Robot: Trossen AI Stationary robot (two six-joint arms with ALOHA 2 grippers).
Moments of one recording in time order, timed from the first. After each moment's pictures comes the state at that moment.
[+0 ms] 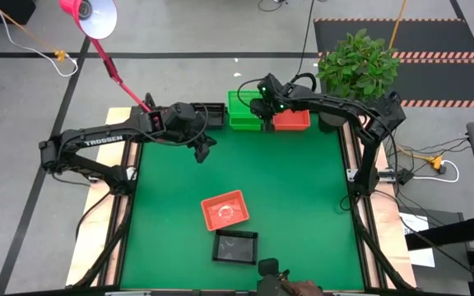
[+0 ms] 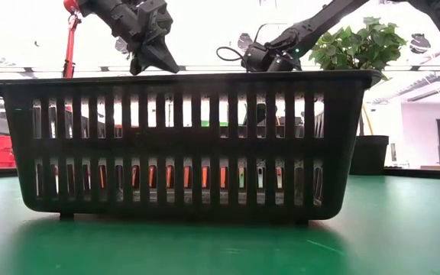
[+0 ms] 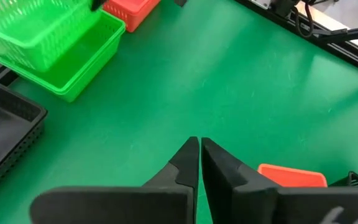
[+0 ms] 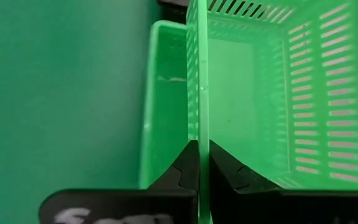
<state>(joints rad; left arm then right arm) 0.36 1.27 1.06 -0.48 0.17 -0.22 -0.63 1.88 1.46 -0.53 -0.13 -0.69</state>
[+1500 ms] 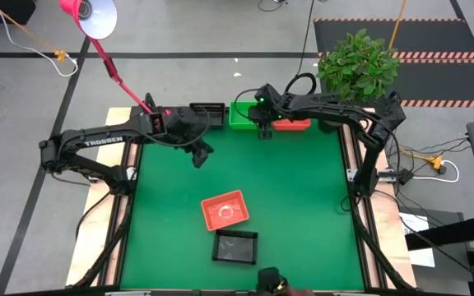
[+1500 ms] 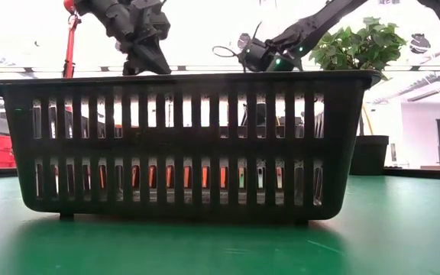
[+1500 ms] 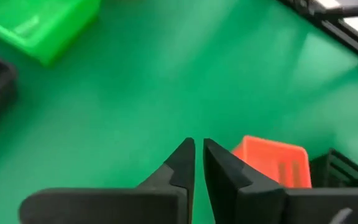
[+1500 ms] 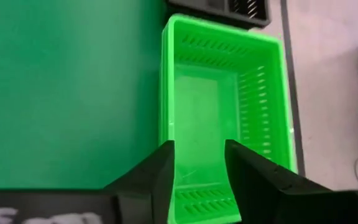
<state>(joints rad) 0.33 1.27 1.06 -0.58 0.22 -0.28 -0.56 1.83 1.36 -0.42 0.00 -0.64</state>
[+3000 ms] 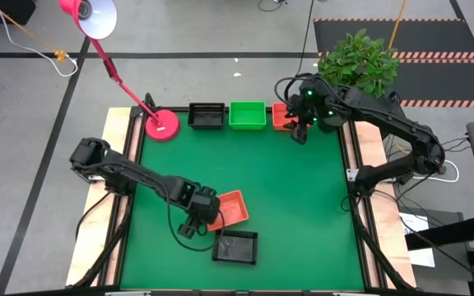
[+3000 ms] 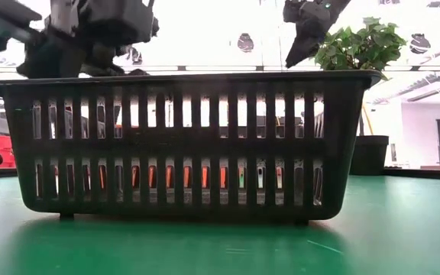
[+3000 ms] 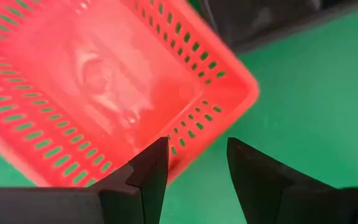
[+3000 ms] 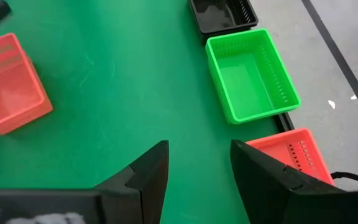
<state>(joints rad) -0.30 1.65 1.07 -0.66 0.13 0.13 -0.55 1.31 1.36 -0.92 -0.16 -0.25</state>
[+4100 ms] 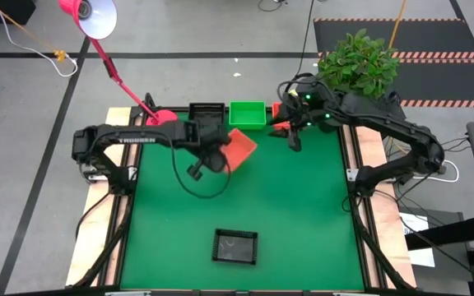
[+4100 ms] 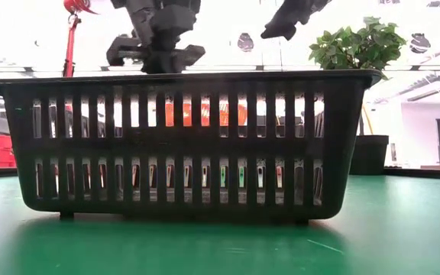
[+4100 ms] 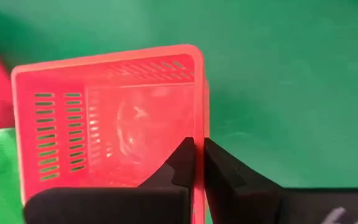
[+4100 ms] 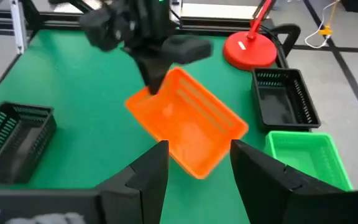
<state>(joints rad) 0.18 1.61 1.34 -0.86 0.10 0.95 -0.46 1.32 1.36 -0.70 -0.40 -0.31</state>
